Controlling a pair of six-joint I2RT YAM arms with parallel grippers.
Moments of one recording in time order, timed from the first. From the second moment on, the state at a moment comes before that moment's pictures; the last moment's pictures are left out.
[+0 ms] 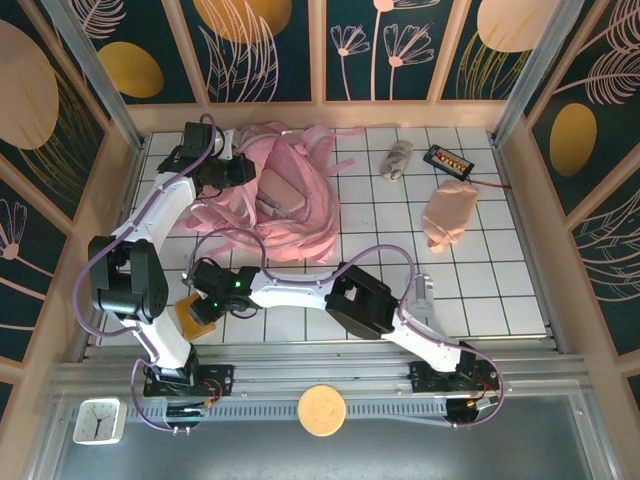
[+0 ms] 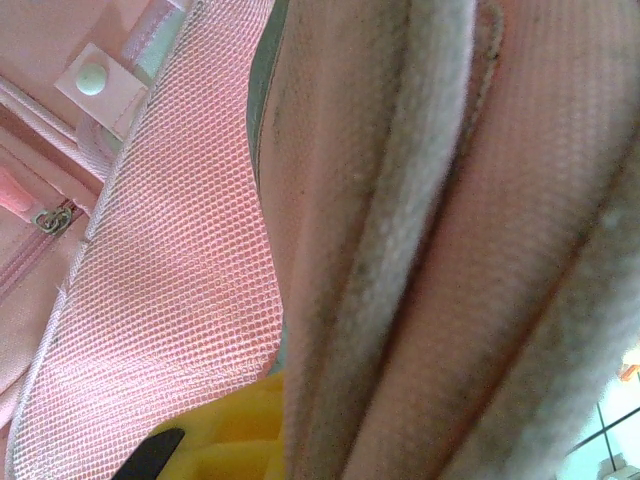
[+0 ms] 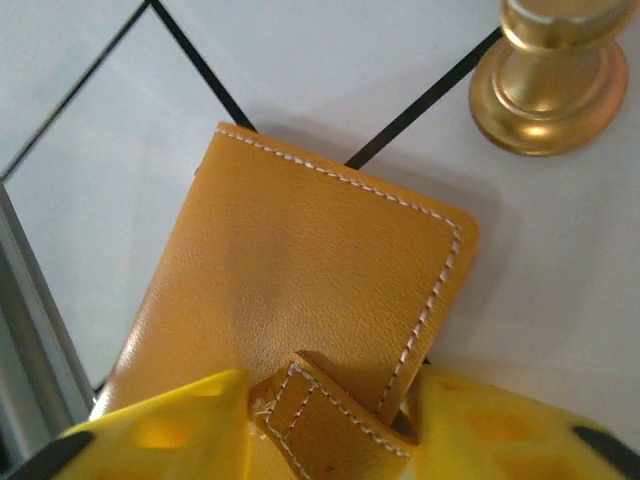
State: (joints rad) left arm -0.15 1.74 1.46 -0.52 0.41 -0.34; right arm 1.31 2.47 2.01 -0.43 -0.13 0.45
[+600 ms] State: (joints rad) left arm -0.14 1.74 1.46 -0.51 0.42 -0.35; right arm 1.20 1.96 1.30 -0.27 -0.10 0.50
